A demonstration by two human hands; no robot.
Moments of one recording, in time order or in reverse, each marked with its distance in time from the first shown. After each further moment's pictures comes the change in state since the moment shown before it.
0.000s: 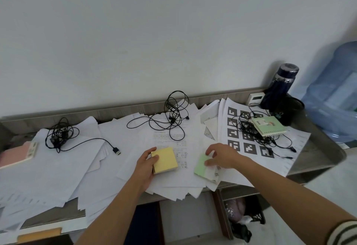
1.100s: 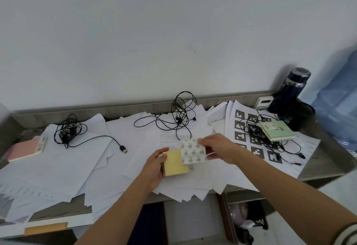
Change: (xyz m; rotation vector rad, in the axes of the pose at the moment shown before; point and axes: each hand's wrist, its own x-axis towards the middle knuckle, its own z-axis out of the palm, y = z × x) left_hand -0.013 0.010 0.011 -0.052 -0.065 -0.089; right_hand 0.000 -0.054 -0.013 0.782 -0.102 0.009
